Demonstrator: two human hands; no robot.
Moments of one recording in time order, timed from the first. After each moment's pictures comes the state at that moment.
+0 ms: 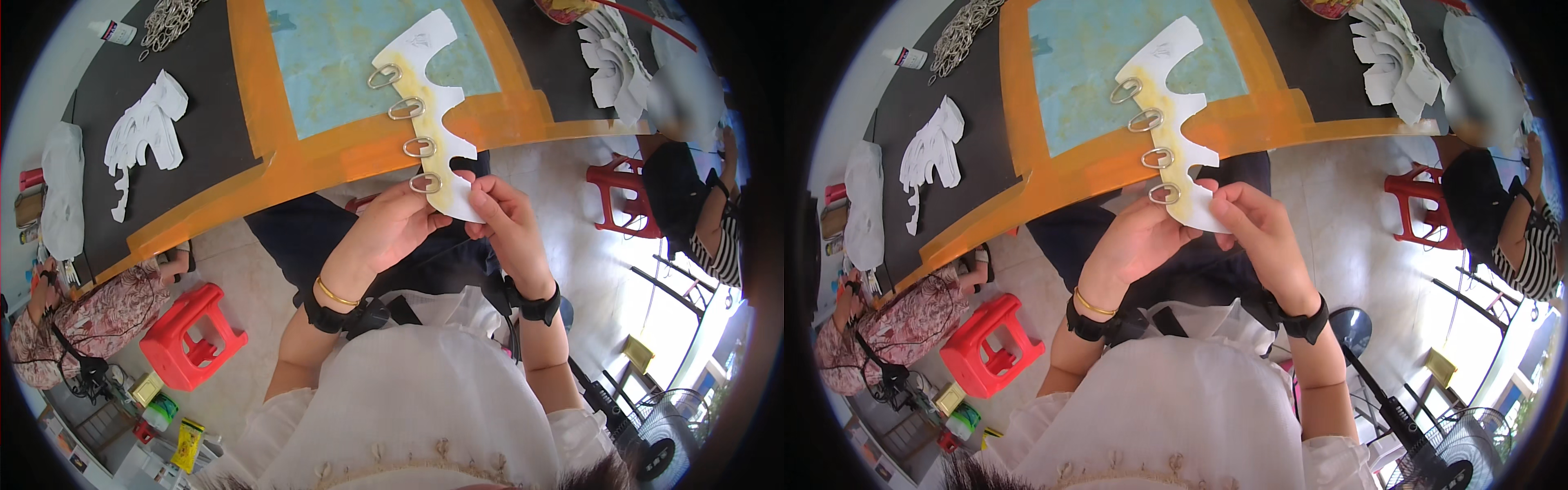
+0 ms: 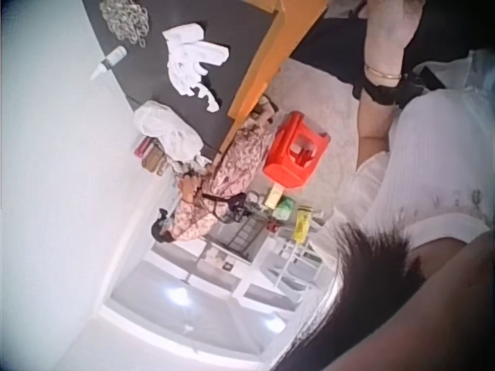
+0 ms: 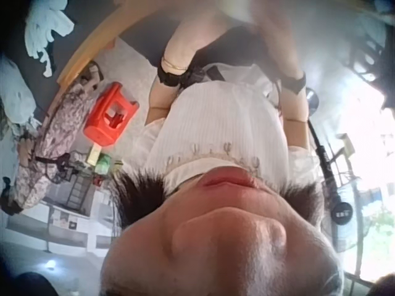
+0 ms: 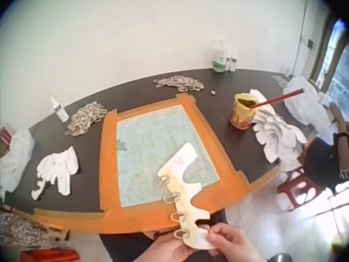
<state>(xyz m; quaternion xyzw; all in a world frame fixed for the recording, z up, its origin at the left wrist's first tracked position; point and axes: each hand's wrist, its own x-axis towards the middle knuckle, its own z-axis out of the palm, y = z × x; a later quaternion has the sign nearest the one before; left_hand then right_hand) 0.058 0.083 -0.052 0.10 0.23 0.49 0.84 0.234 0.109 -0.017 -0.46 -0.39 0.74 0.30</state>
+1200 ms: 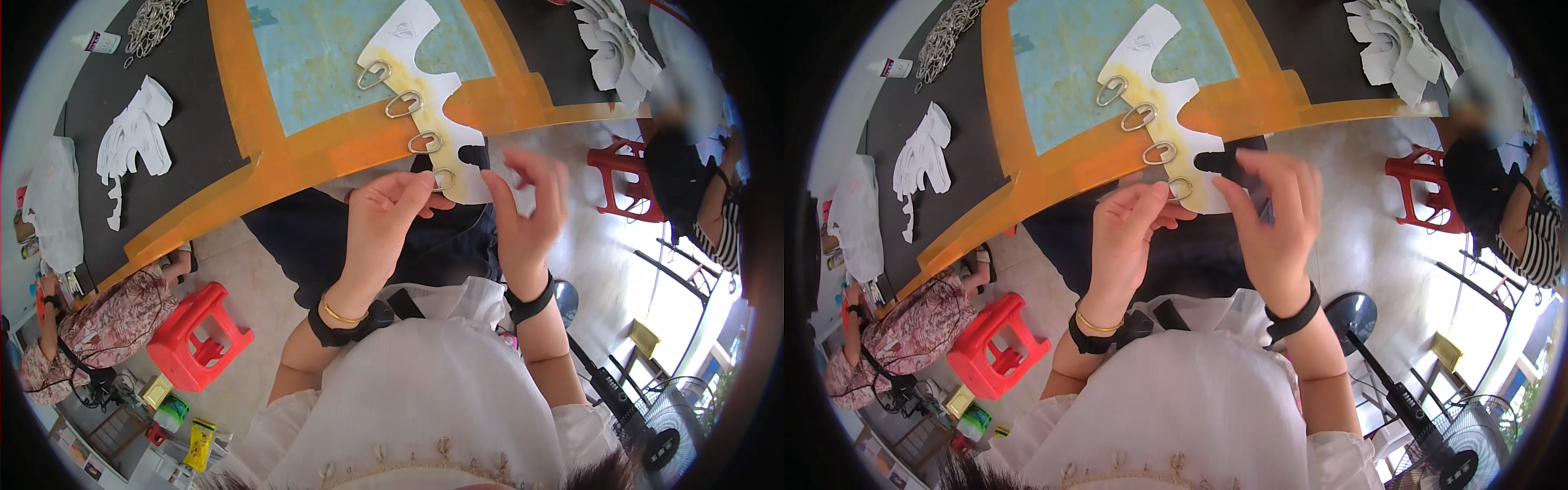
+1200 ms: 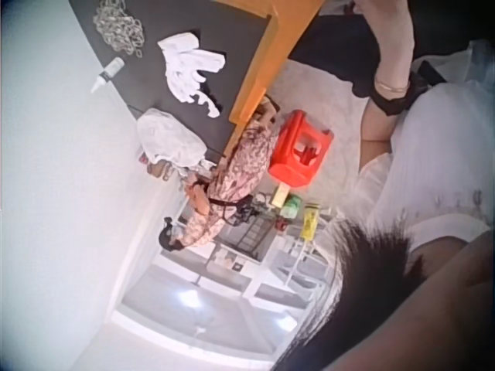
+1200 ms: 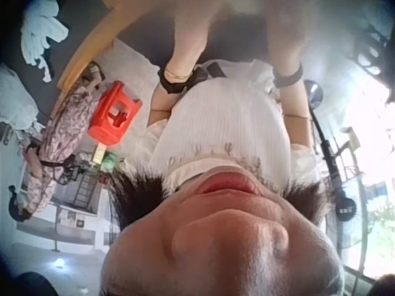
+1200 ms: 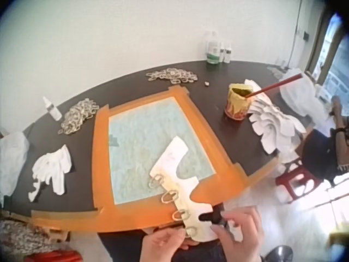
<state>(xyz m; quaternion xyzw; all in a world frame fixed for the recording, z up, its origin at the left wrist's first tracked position) 0.065 0.072 -0.029 0.21 0.47 0.54 0.66 0.219 0.113 -0.011 -0.53 -0.71 0.13 0.45</state>
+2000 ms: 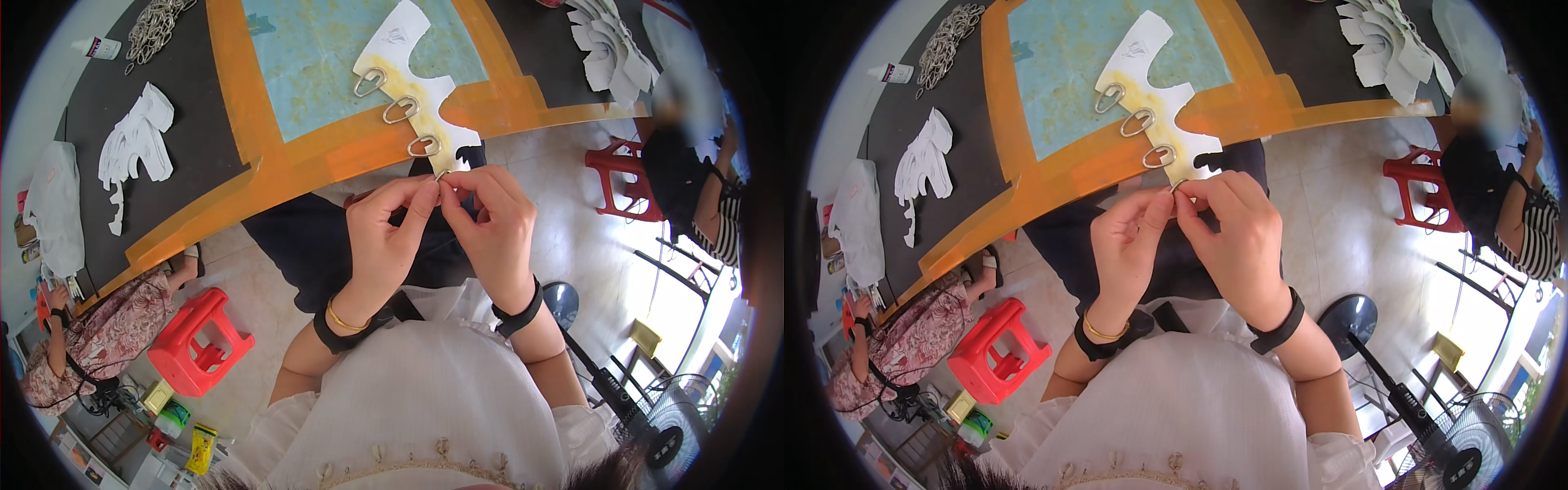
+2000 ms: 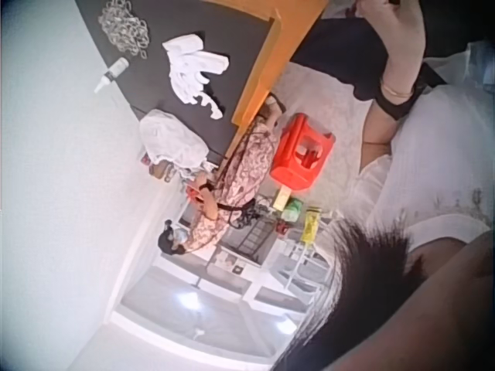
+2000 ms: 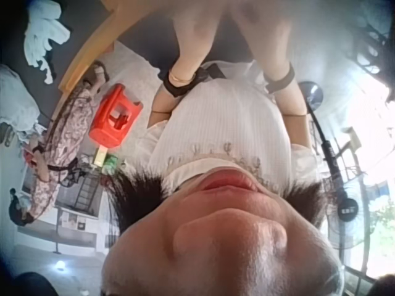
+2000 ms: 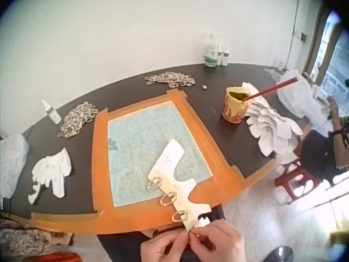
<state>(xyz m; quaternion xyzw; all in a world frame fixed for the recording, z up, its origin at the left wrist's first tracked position) 0.077 0.069 -0.035 0.38 0.54 0.58 0.48 0.195 0.103 0.005 -0.53 -0.71 0.27 0.37</state>
